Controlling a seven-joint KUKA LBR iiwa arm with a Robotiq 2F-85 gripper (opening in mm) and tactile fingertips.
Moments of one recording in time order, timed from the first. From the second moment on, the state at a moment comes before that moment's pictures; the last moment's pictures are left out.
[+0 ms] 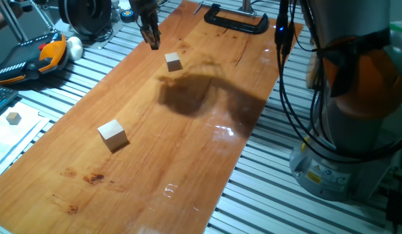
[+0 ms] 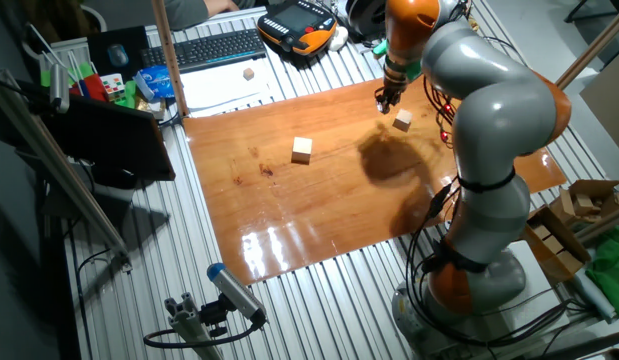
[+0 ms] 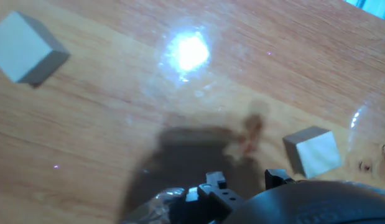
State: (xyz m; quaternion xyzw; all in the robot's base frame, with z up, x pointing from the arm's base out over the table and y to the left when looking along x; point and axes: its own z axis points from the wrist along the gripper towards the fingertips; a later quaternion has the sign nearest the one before) arm 0.597 -0.086 0.203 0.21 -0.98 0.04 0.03
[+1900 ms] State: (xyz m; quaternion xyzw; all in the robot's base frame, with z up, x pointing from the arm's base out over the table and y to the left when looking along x) arm 0.606 -0.100 0.183 0.18 -0.98 0.05 0.03
